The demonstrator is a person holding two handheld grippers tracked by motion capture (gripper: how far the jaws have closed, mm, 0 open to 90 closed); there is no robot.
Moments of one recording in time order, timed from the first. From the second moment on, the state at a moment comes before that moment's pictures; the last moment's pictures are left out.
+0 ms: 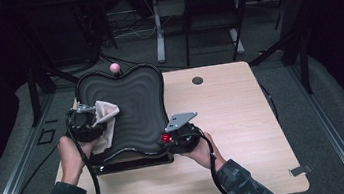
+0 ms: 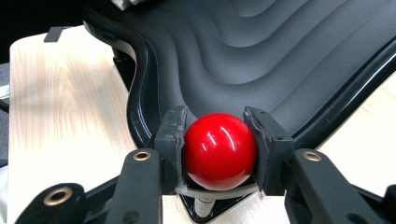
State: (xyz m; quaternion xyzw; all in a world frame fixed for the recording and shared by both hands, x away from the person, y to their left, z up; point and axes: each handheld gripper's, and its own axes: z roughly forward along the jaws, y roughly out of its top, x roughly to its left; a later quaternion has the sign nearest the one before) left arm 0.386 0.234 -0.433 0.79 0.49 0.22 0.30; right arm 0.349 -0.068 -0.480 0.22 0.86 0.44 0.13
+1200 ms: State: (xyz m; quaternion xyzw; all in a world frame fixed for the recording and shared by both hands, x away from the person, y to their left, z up) left arm 0.460 0.213 -0.394 0.78 0.49 0.27 0.30; right arm 0.349 -0.068 -0.482 0.22 0.86 0.44 0.13
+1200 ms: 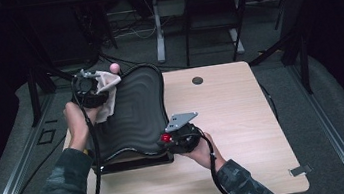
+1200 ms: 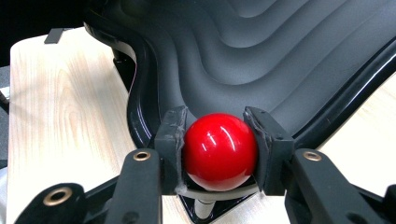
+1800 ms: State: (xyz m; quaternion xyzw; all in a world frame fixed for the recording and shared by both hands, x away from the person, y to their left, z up) left arm 0.458 0.202 -0.397 0.78 0.48 0.27 0.30; right arm 0.349 -0.066 -0.482 0.22 0.86 0.45 0.13
